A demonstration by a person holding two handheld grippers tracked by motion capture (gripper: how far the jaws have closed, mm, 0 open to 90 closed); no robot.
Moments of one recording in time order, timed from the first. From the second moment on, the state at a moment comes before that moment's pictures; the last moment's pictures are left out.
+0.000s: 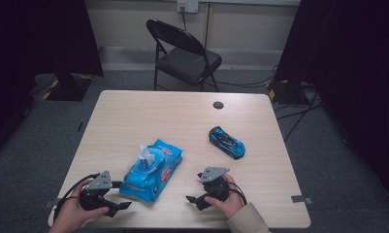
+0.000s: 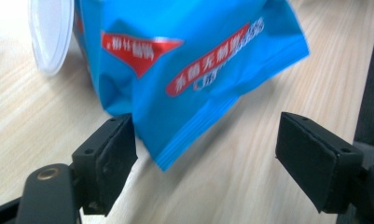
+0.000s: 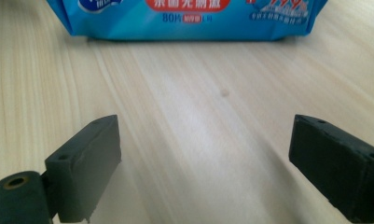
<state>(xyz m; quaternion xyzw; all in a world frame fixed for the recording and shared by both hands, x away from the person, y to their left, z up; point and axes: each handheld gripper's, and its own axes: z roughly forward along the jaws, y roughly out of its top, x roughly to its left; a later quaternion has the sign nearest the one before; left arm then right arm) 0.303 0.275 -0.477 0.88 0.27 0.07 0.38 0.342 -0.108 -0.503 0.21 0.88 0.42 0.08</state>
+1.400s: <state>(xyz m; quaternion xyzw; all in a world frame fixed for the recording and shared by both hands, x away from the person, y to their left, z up) 0.319 0.260 -0.488 0.87 0.30 0.10 0.39 0.354 -0.052 -0.506 0.20 0.88 0.42 0.05</state>
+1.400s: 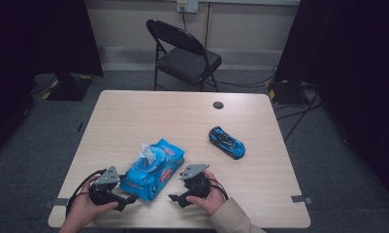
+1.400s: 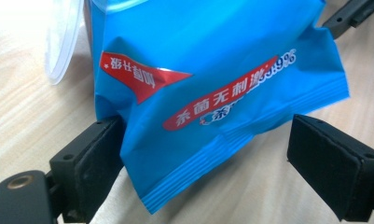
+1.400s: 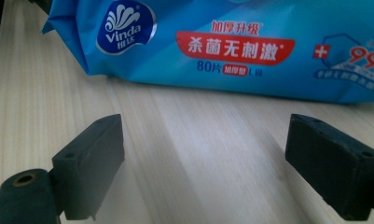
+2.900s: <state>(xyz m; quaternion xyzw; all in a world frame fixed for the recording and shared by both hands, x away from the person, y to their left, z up) 0.399 0.276 -0.487 0.83 0.39 0.14 0.38 0.462 0.007 -0.502 0.23 0.88 0.40 0.09</state>
